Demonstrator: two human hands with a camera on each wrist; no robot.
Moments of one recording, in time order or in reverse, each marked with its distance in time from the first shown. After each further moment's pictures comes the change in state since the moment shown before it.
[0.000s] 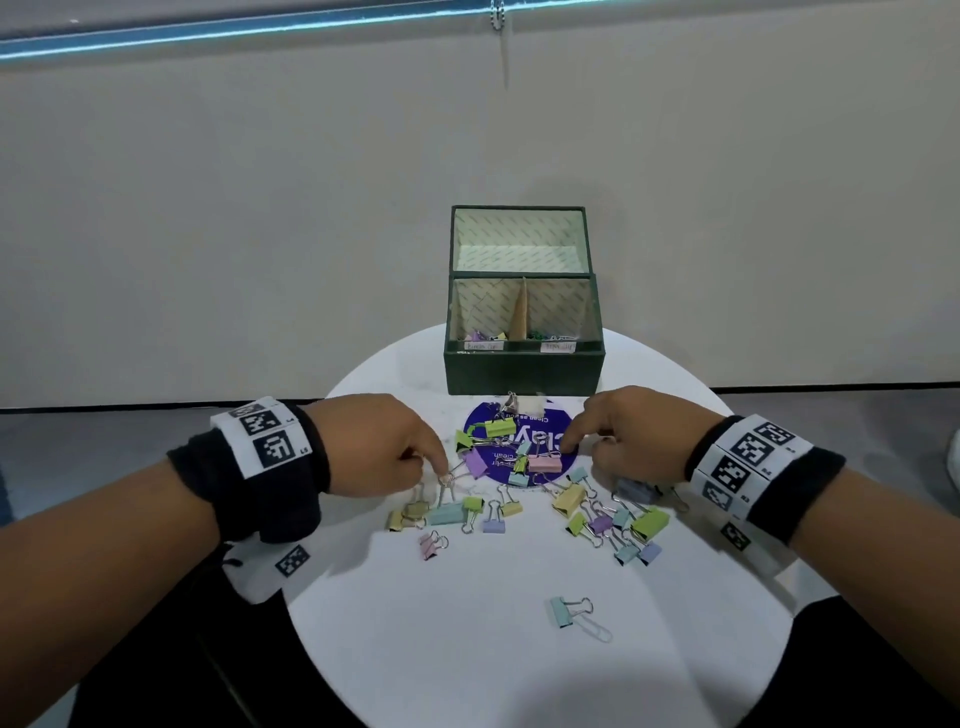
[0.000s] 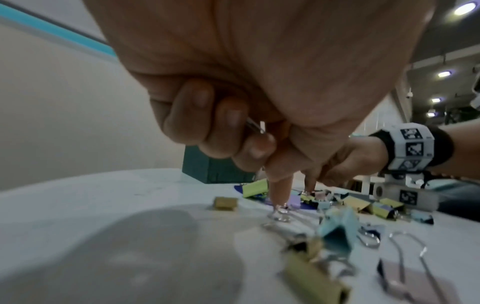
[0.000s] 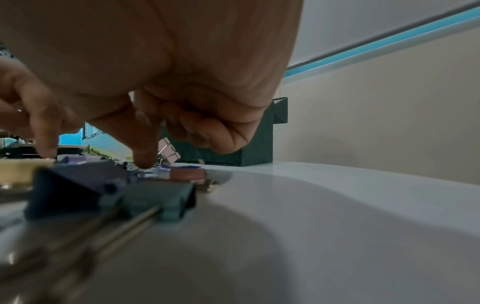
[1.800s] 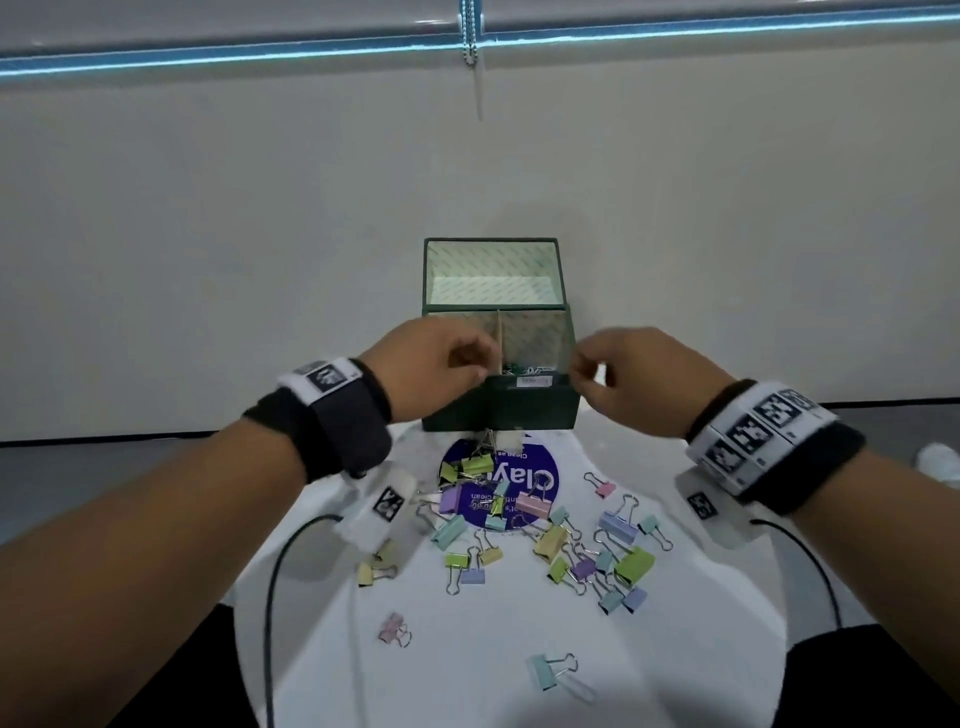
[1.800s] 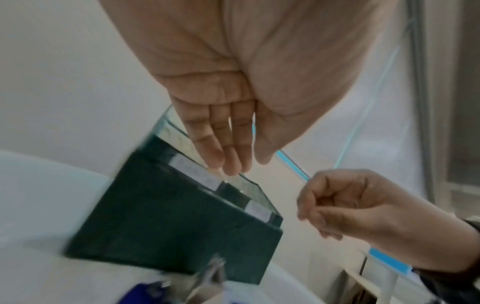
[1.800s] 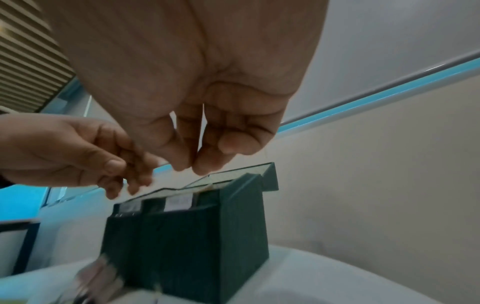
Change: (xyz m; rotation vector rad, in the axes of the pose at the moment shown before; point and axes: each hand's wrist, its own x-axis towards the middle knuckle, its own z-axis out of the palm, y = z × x) left_hand 0.083 0.012 -0.050 -0.386 0.460 0.047; right_hand 0.017 0.012 -0.057 -0.127 0.470 -0.071
